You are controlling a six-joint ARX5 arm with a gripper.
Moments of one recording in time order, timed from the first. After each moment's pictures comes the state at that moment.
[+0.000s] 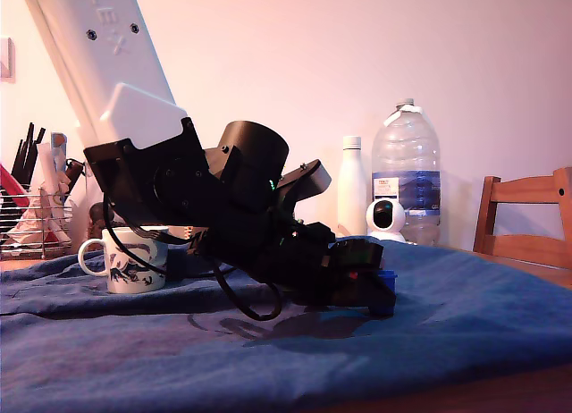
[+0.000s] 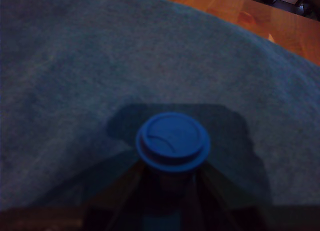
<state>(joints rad) -0.72 2.20 1.10 0.65 0.36 -0.07</state>
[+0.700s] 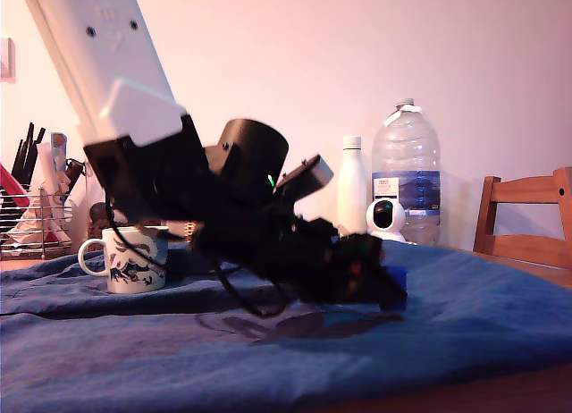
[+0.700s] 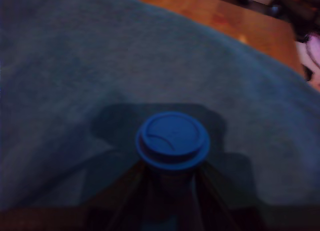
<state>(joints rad) -0.72 2.17 1.10 0.62 0.48 -0.07</state>
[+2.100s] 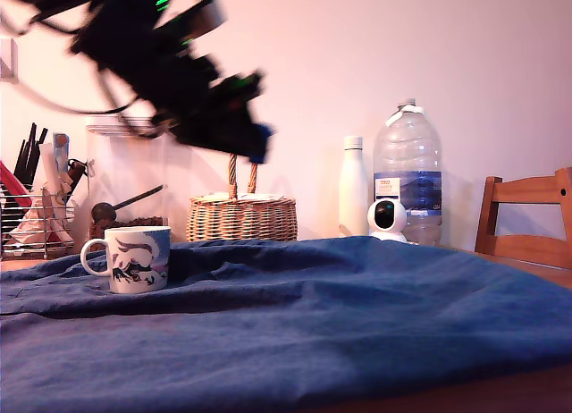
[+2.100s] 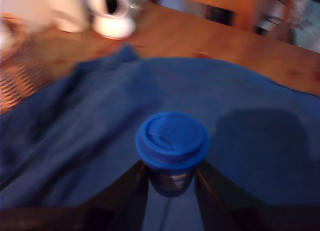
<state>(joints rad) -0.49 1.63 1.02 0.13 0.23 0.06</state>
